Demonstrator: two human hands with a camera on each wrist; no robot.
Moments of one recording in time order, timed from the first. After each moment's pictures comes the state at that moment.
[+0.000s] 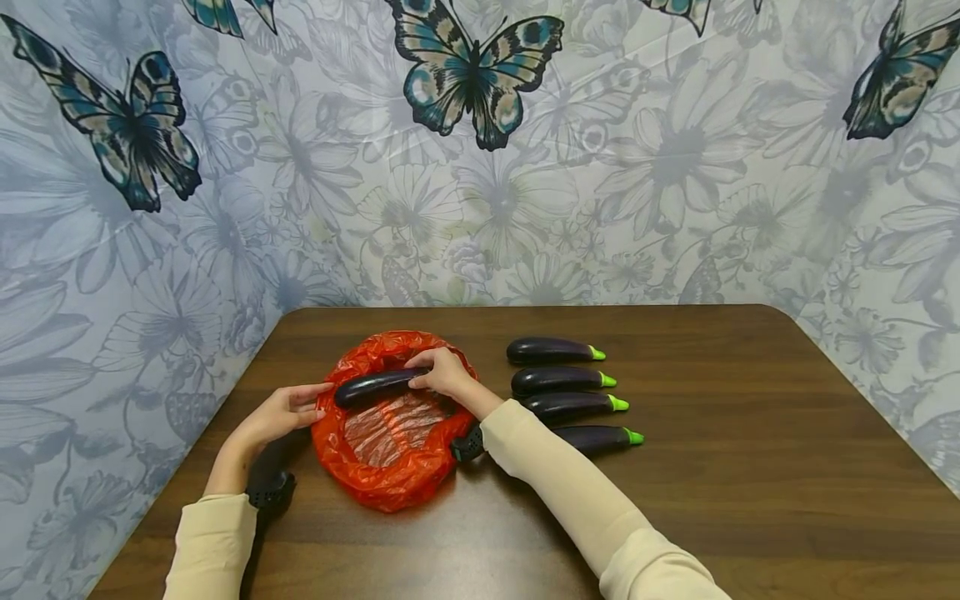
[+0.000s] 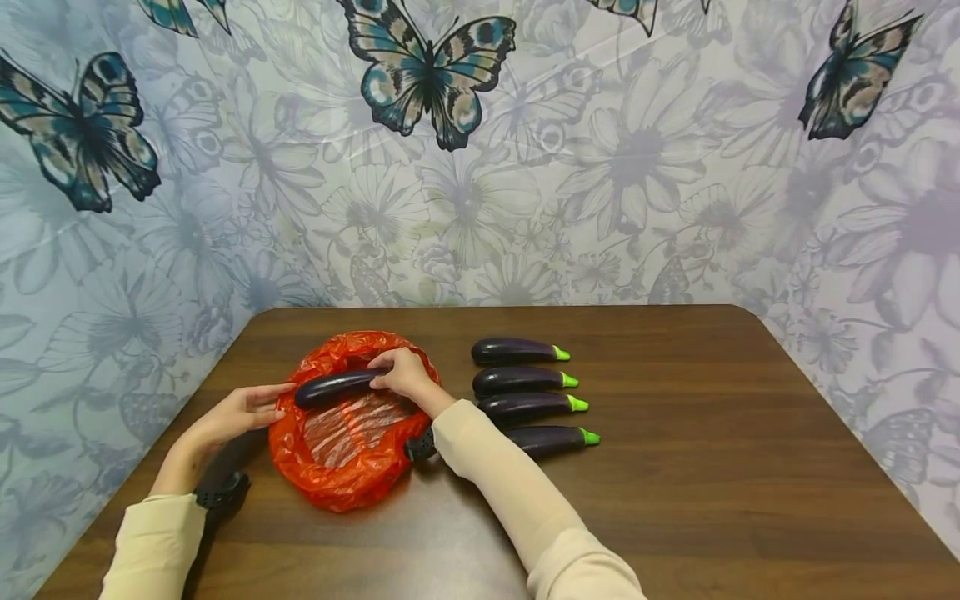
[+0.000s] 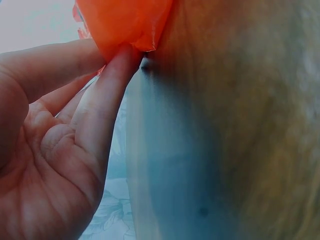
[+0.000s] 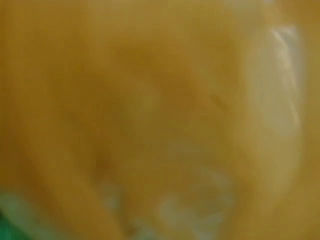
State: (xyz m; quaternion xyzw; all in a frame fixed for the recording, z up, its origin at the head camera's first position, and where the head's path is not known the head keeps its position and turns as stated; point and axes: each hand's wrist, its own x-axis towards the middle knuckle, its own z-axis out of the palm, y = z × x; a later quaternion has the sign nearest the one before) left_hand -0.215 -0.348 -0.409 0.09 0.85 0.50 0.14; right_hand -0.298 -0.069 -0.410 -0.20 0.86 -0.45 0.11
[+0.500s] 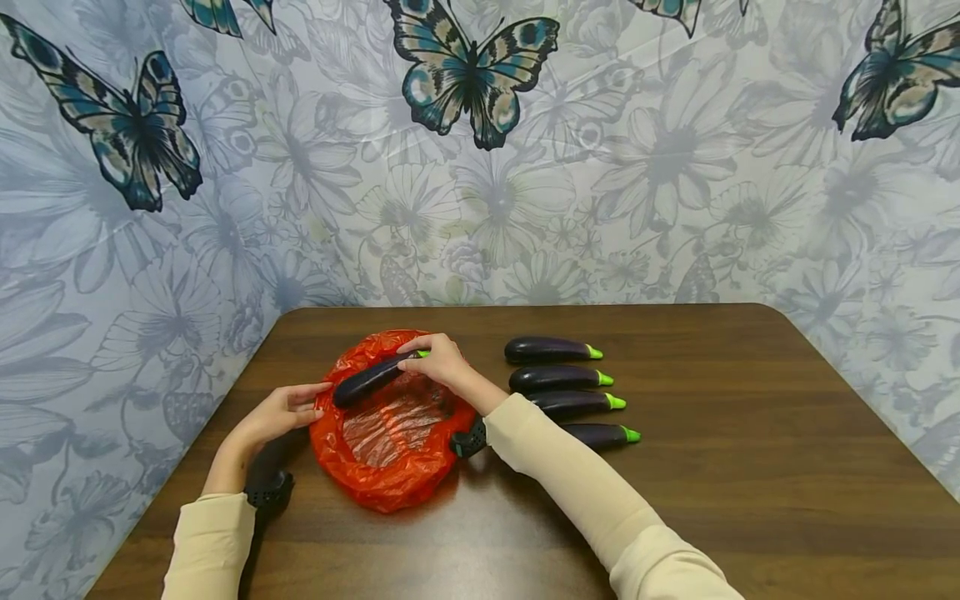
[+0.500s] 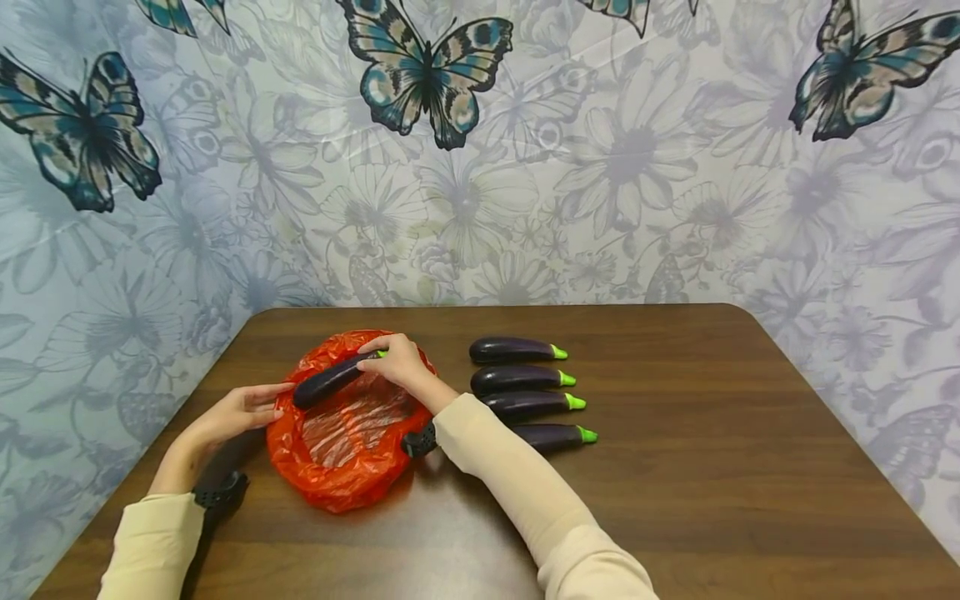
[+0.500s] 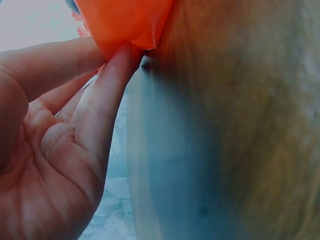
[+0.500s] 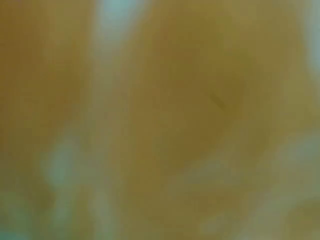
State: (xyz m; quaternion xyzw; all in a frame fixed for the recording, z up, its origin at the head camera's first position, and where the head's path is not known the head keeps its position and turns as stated) left_hand -0.213 -0.349 -0.410 0.09 0.85 0.51 0.14; right_hand -0.288 -0.065 -0.380 -0.18 0.81 -0.54 0.11
